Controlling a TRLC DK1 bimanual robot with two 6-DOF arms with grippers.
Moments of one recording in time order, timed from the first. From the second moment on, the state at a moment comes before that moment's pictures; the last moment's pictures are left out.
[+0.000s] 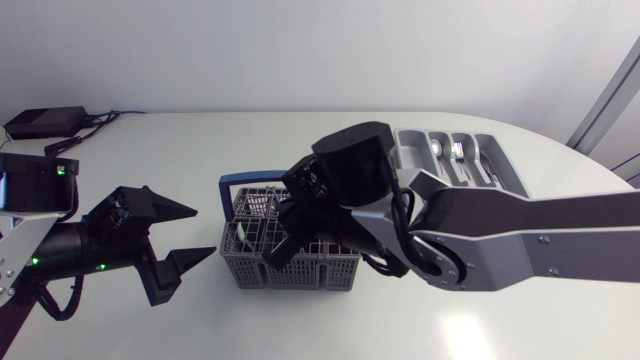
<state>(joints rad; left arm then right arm) -0.12 1.01 0.51 -0.25 0.52 0.74 0.90 1.57 0.87 0.18 0.09 -0.08</state>
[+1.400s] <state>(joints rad) -0.11 1.02 0.51 -0.25 0.53 0.74 0.90 1.36 0.68 0.34 0.06 -0.06</state>
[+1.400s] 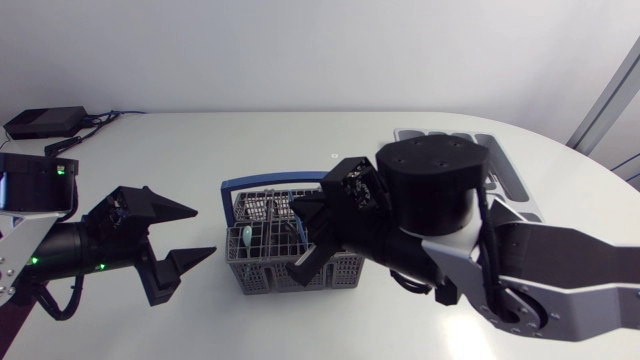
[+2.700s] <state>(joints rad) -0.21 0.98 0.59 -0.36 0.49 0.71 0.20 0.97 1.03 -0.36 -0.36 -0.06</state>
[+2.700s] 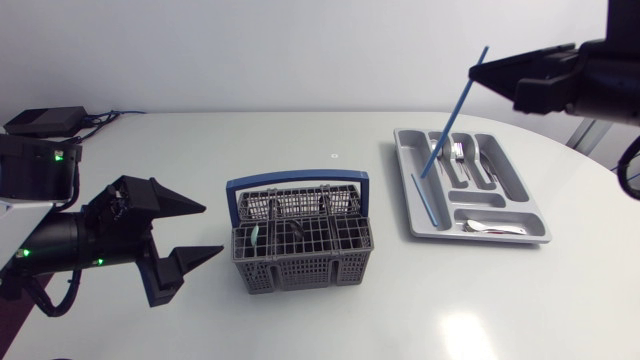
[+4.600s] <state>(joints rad) -0.66 1.40 1.01 -0.61 0.25 1.36 -0.04 1.78 1.26 -0.29 -0.31 -0.19</state>
